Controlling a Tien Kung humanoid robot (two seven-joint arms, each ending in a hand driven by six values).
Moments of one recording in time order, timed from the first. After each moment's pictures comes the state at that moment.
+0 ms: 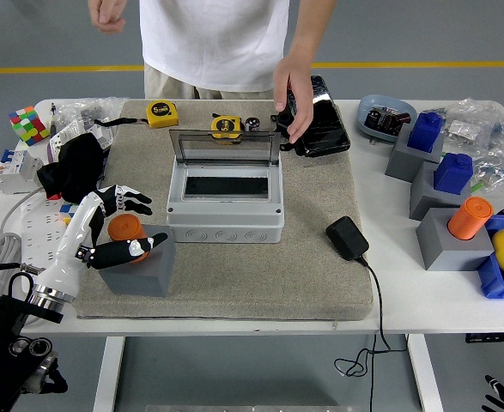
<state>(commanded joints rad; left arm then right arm) 0.01 0.26 -1.13 -1.37 1.34 0.21 -0.50 0.19 -0.18 0.81 0.18 -0.15 -0.10 -0.10</state>
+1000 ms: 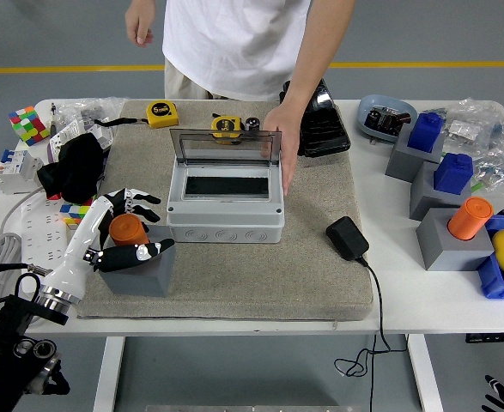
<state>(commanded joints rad) 0.01 0.28 -1.10 -1.38 1.34 0.23 -0.47 0.19 -0.18 0.81 0.18 -0.14 -0.10 -0.10</state>
